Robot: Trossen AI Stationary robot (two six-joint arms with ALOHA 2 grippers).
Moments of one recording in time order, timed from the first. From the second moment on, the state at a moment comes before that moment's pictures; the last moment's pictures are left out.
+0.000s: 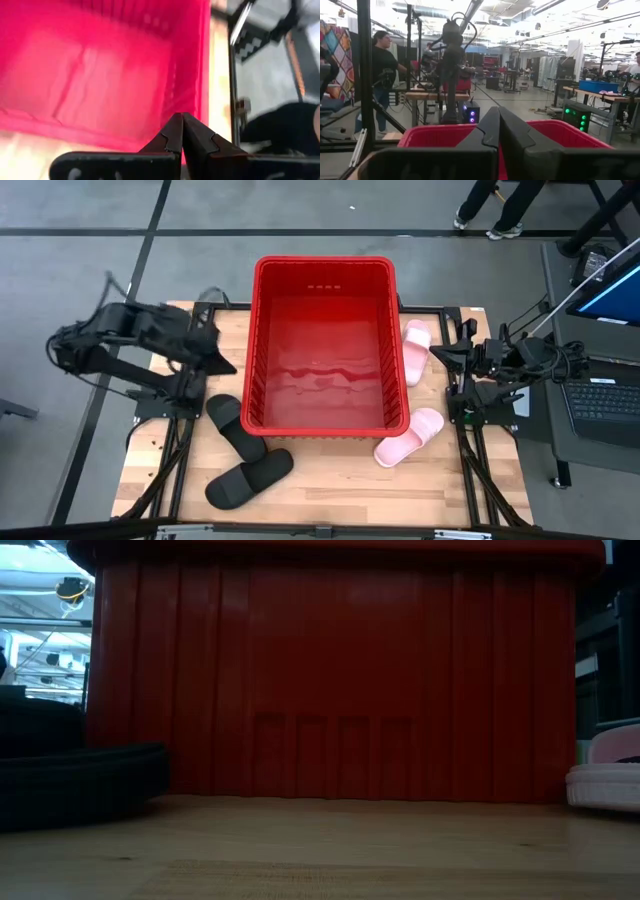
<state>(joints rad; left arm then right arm) -0.07 0.98 1.49 -1.23 0.06 -0.41 0.30 0.36 0.62 0.01 0.47 -0.19</state>
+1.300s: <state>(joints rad) -0.59 1.37 1.62 -1.57 -0.16 -1.24 0.30 0.36 0.62 -0.14 0.47 -0.21</state>
